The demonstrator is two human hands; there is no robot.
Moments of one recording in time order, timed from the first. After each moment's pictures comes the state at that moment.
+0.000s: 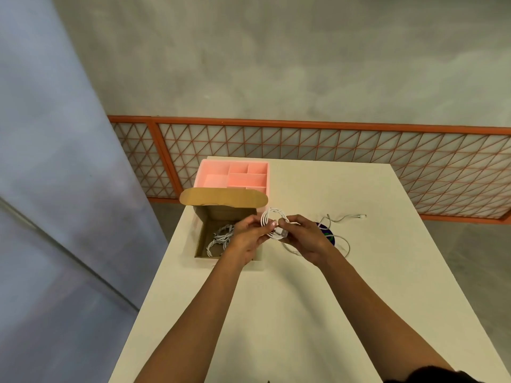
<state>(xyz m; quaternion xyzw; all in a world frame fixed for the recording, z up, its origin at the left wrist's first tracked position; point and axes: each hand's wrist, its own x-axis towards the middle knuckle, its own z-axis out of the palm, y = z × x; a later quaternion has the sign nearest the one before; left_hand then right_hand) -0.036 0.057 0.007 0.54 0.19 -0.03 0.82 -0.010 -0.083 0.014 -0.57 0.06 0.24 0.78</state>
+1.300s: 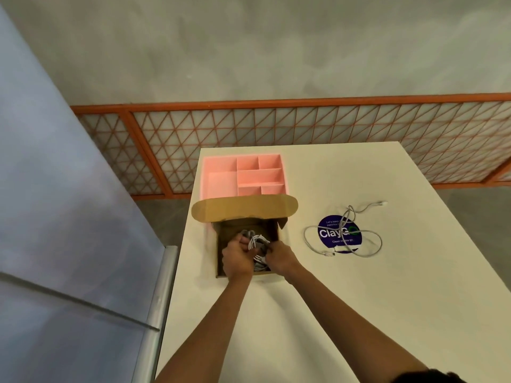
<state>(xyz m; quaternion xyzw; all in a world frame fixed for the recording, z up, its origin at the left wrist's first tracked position) -0.014 0.150 -0.097 0.82 0.25 0.06 0.51 0.000 0.050 -0.051 -0.90 0.04 0.27 0.35</state>
